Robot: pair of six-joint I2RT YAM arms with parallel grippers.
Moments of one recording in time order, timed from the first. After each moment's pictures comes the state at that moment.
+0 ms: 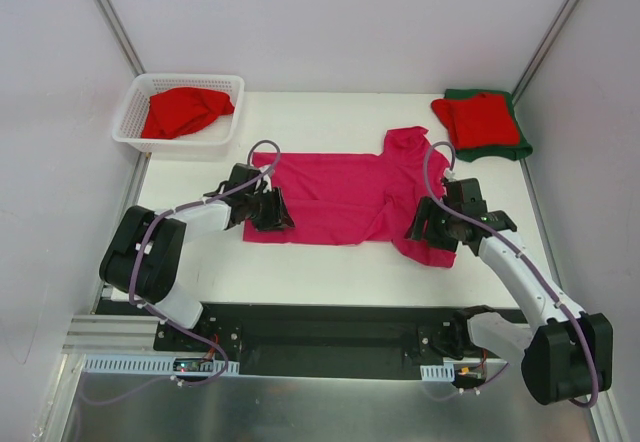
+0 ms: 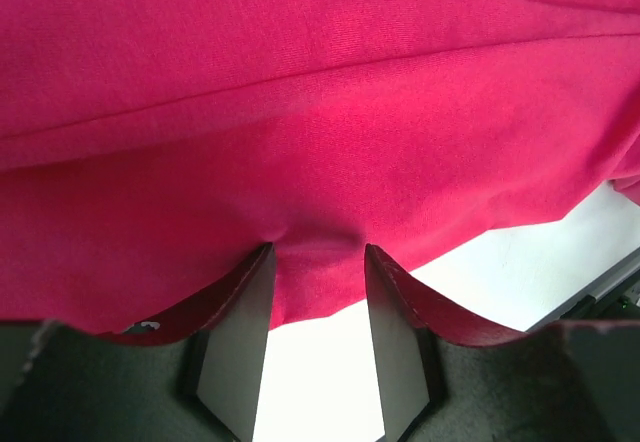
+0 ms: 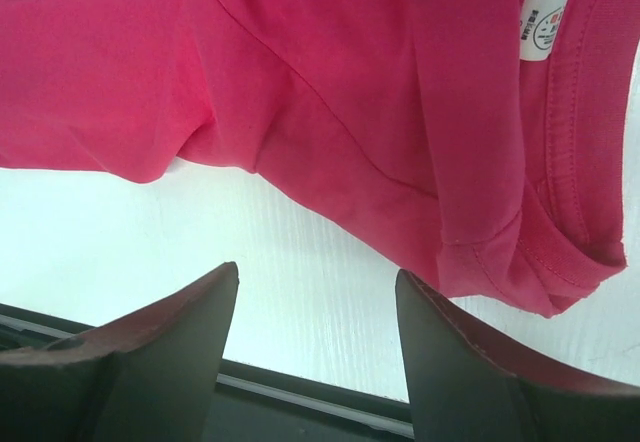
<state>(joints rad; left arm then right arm) -0.35 1.57 0.73 -0.10 0.40 -0.57 0.25 1.06 0.71 -0.67 -0.15 0.47</state>
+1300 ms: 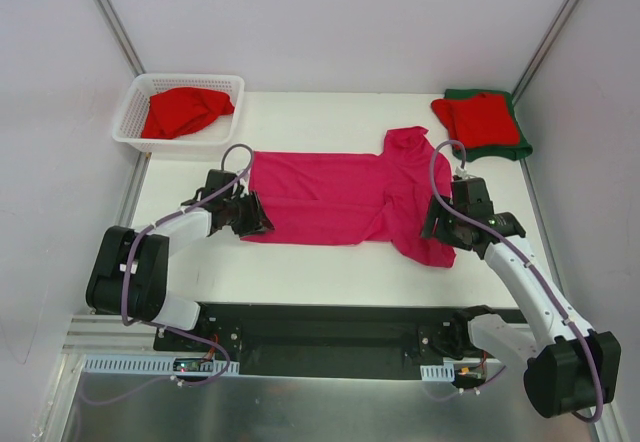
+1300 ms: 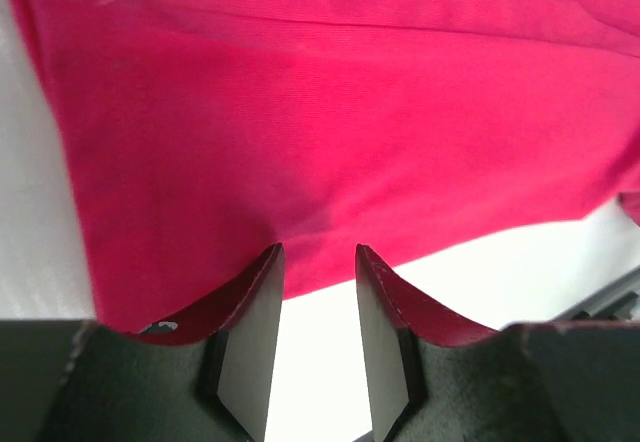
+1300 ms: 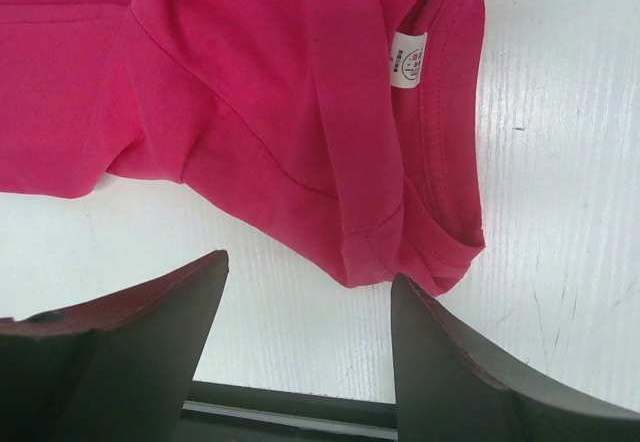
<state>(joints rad) -0.21 1.45 0.64 -0.18 0.39 -0.54 0.25 0.99 0.75 -0.76 0.07 0.45</state>
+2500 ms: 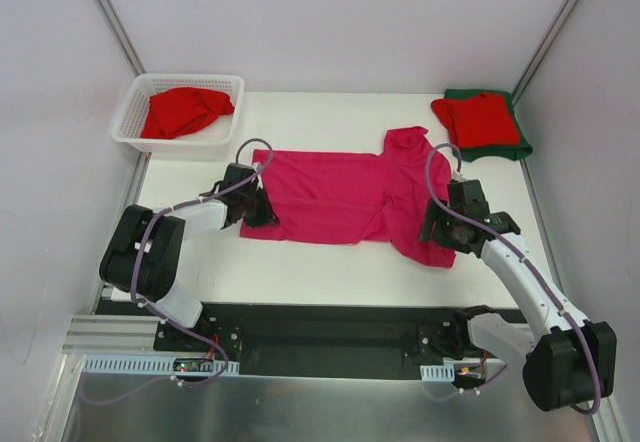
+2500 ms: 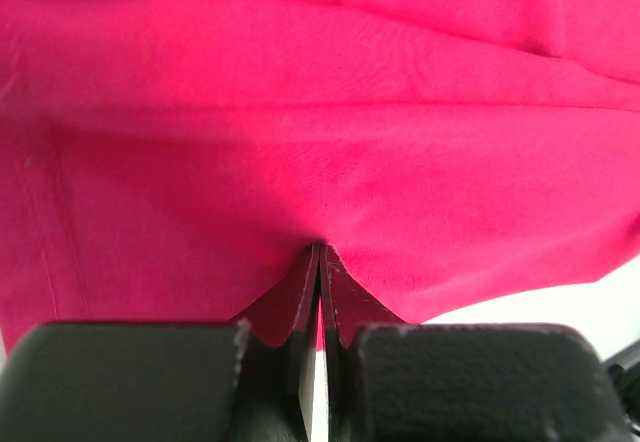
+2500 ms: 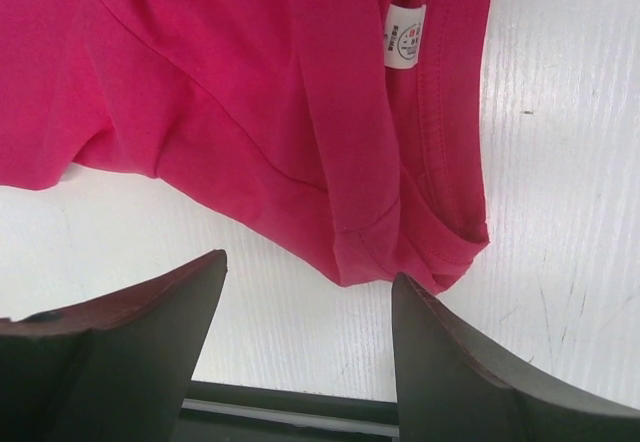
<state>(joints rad) -0.30 1.59 0.72 -0.08 0.29 -0.56 0.25 1.02 0.72 -0.75 0.07 0.45</state>
